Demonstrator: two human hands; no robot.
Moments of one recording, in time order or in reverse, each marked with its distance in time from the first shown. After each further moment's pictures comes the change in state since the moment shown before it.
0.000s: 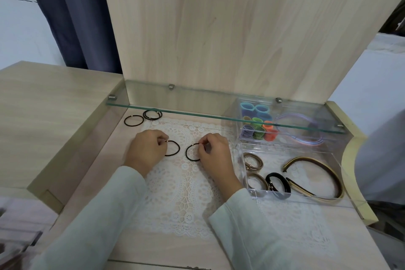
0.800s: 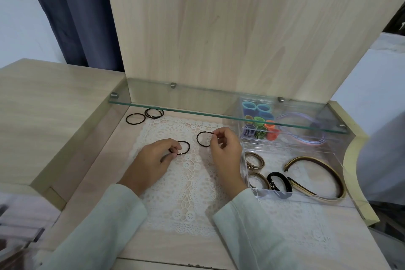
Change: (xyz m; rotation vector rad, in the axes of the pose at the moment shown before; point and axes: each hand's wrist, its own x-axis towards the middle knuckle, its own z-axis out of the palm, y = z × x) left_hand -0.033 -0.020 0.004 -0.154 -0.063 0.562; right_hand -0.001 -0.002 -0.009 0.329 0.280 0.072
